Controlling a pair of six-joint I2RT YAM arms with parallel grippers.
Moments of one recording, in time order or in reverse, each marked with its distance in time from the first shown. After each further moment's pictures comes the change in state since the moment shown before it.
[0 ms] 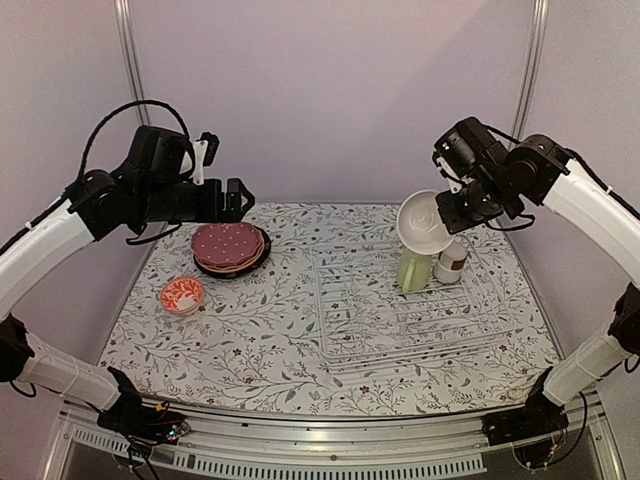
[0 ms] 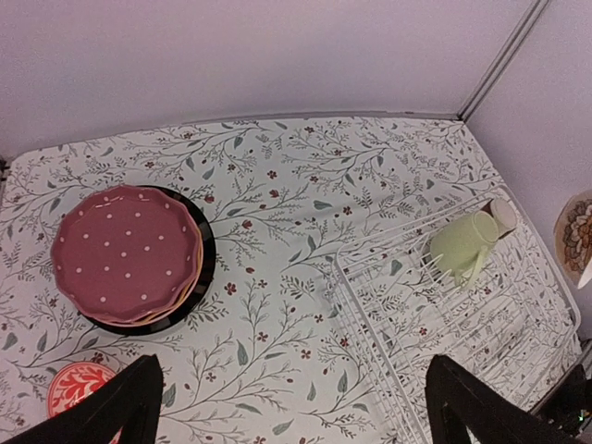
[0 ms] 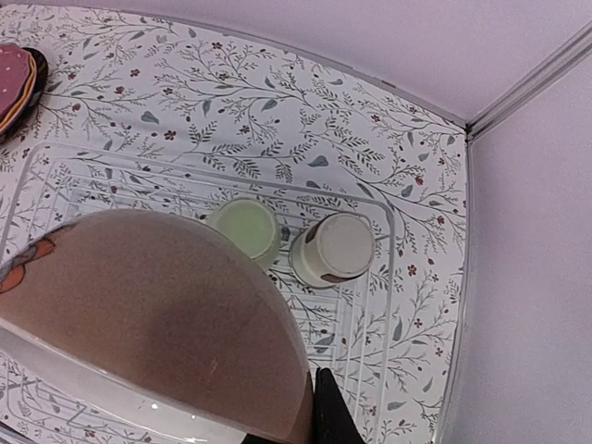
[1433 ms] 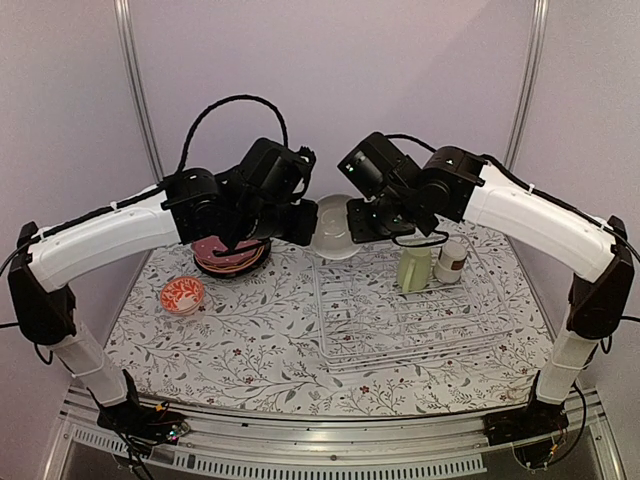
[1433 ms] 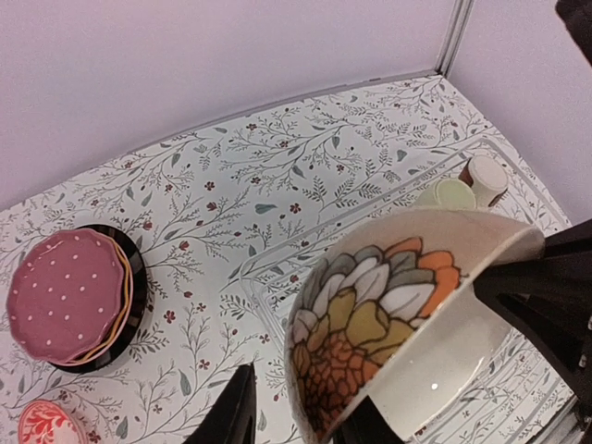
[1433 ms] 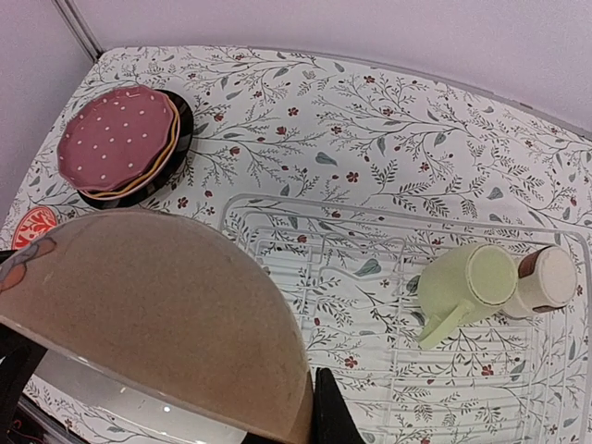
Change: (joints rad) left arm -0.361 0.370 0.251 0.033 -0.301 -0.005; right arm 0.280 0.323 0.225 0.187 -0.019 0.351
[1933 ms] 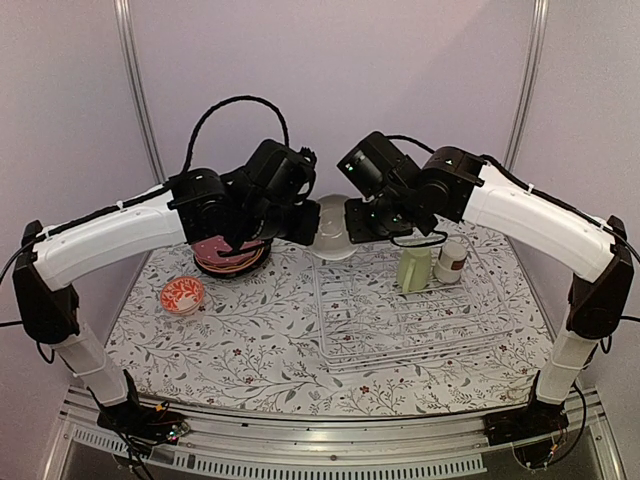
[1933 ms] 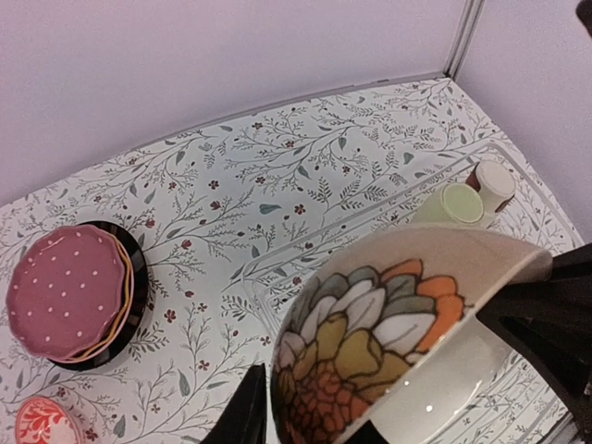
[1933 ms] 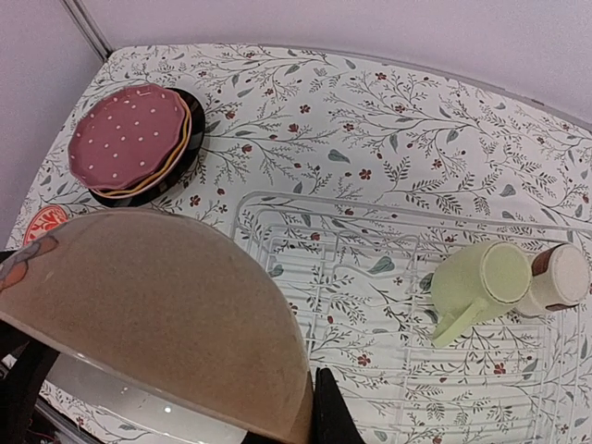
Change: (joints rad) left arm 0.000 0.024 0.015 -0.006 -0.028 -0.022; right arm 0.000 0.003 0.000 0.011 -0.029 0.014
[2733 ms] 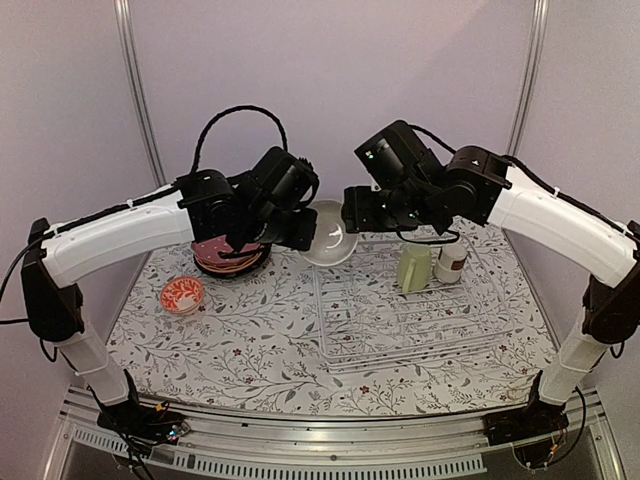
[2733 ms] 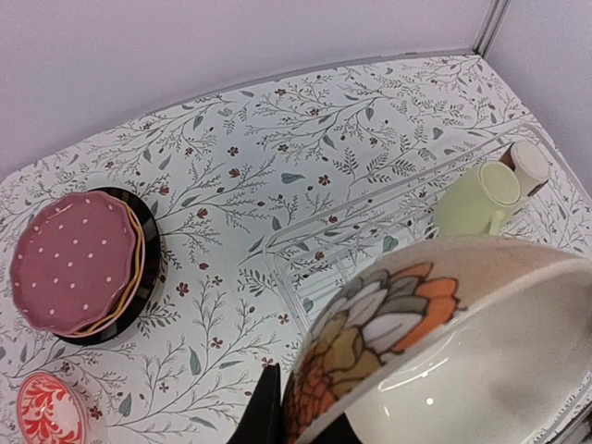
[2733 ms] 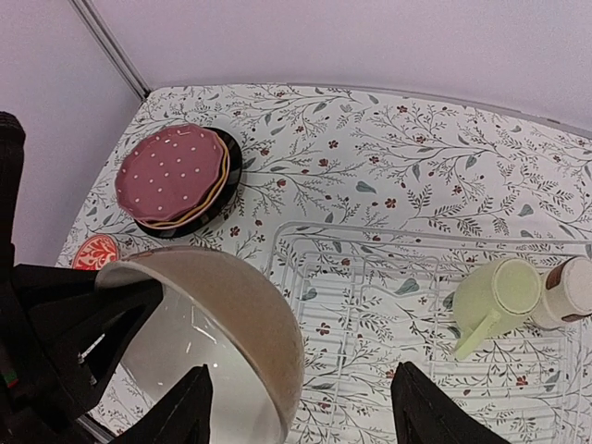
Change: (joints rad) left arm 0.029 0.029 0.000 -0.064 0.008 -0.048; right arm 0.008 -0.088 -0.063 0.111 -0.005 0.011
